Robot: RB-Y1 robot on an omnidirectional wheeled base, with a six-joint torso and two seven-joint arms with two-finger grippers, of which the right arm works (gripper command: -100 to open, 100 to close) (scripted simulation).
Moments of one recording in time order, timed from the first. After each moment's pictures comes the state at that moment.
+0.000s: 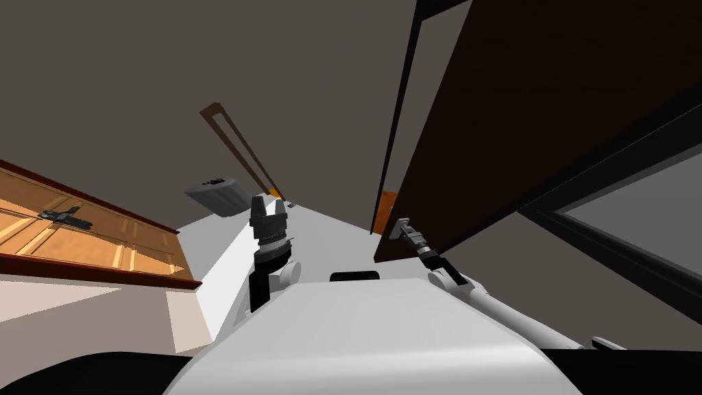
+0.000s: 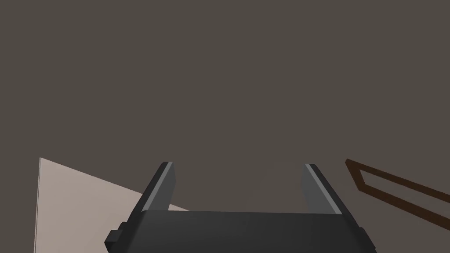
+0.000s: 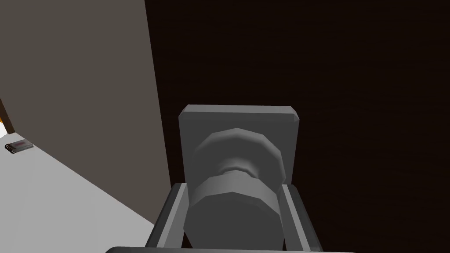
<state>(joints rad) 0.20 -0.91 0.61 -1.40 -0.99 -0.77 -1.45</state>
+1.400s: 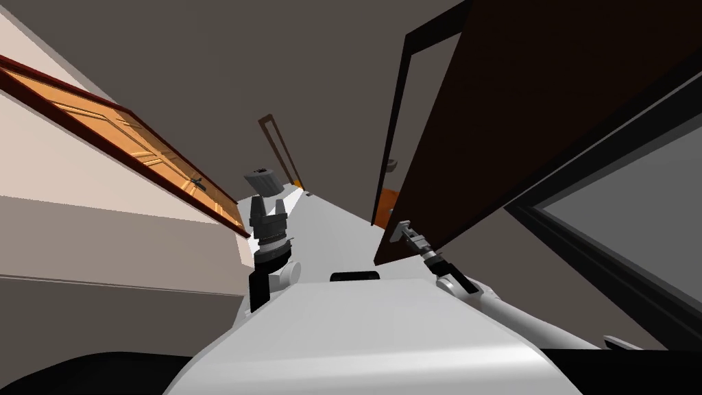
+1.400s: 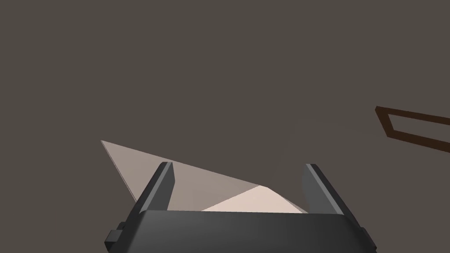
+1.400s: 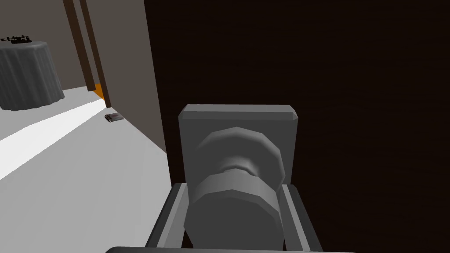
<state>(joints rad) 0.20 -0.99 0.70 -1.37 -0.93 -0.87 -1.56</state>
